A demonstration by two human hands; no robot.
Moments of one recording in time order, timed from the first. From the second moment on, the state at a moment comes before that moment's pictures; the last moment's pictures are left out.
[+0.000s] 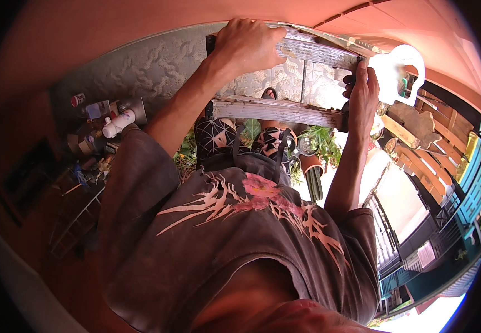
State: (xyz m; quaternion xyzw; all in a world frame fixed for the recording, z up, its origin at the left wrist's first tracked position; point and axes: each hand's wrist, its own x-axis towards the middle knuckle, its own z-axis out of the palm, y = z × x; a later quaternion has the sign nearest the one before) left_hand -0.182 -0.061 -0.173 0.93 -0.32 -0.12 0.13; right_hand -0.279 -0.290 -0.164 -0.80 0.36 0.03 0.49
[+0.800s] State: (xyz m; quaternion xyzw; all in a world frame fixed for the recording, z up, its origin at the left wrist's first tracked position) left_hand -0.193 -0.015 -0.156 0.88 -0.44 0.13 0.14; right_hand -0.273 -0.341 -0.189 -0.93 0.15 -0.12 0.32
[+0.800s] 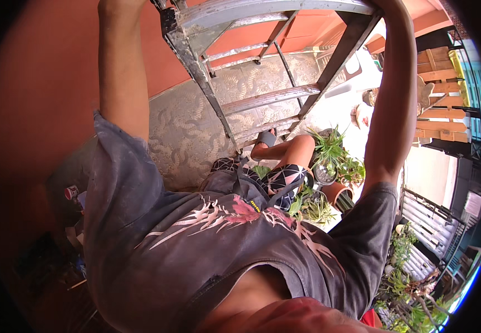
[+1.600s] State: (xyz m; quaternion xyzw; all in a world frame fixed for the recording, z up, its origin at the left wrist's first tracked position) left_hand -0.346 -0.028 -0.382 0.70 -0.19 0.35 0.59; right_hand -0.291 -0.389 -0.326 -0.52 -0.09 -0.20 0.83
